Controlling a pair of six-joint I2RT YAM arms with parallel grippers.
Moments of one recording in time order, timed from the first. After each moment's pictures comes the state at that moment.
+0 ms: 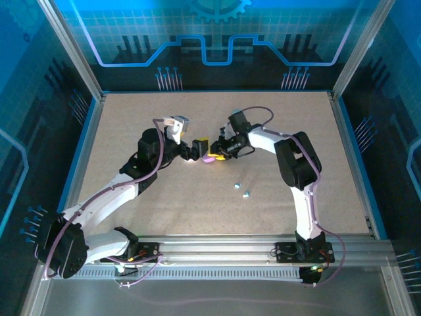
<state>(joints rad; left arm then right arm) -0.46 1.18 0.77 0.20 0.21 -0.20 0.45 2.20 1.52 -0.42 -0.68 0.65</state>
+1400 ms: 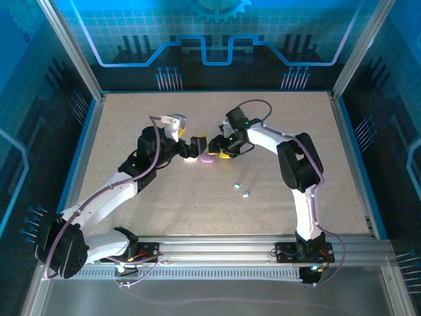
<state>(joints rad) -0.45 1.18 0.81 0.13 0.18 -0.28 0.46 2.13 1.57 -0.59 -0.52 0.51</state>
